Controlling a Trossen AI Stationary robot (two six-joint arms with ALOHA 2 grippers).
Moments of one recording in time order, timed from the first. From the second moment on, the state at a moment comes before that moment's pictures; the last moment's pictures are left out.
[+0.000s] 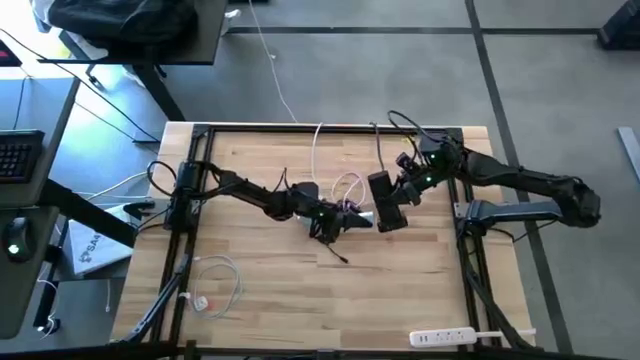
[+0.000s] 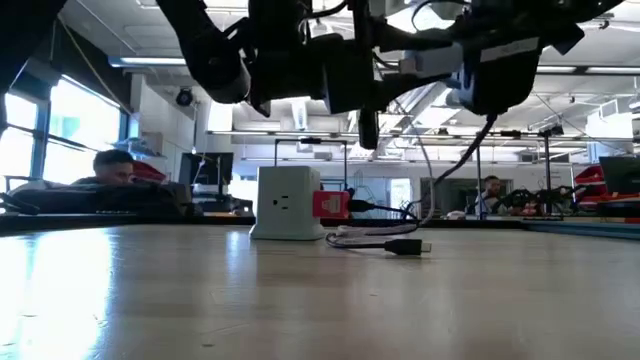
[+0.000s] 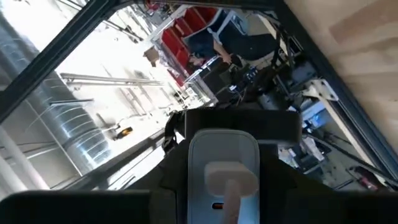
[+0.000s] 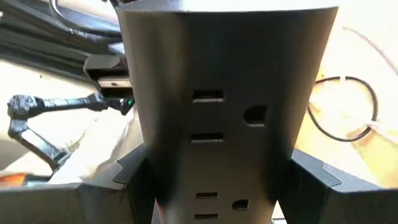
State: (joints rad) left arm 0.02 2.03 1.09 0.99 0.24 2.25; right arm -0.39 0.97 0.71 -0.33 -0.70 0.60
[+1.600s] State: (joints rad) left arm 0.03 2.03 1.09 0.99 0.16 2.18; right arm -0.37 0.96 0.80 -0.44 -0.59 0.48
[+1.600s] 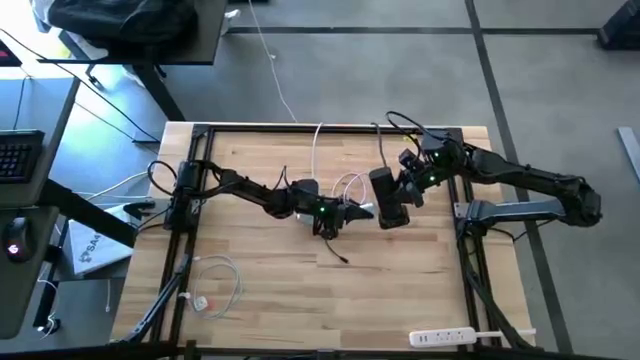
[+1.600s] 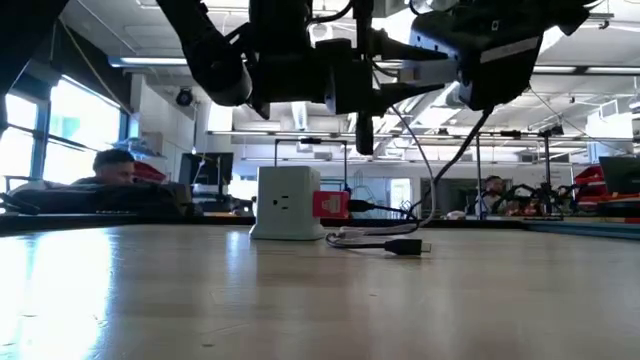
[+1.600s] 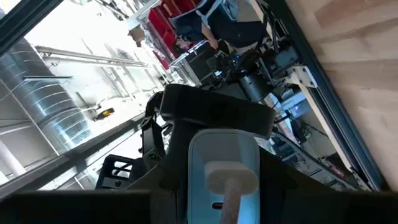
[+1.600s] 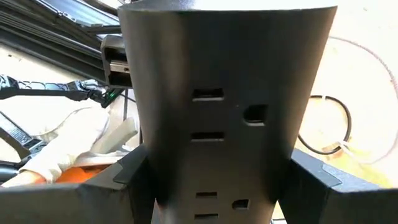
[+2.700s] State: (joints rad) left arm 0.05 2.03 1.09 1.09 0.14 2.21; right arm -0.37 0.95 0.80 -0.37 -0.54 0.53
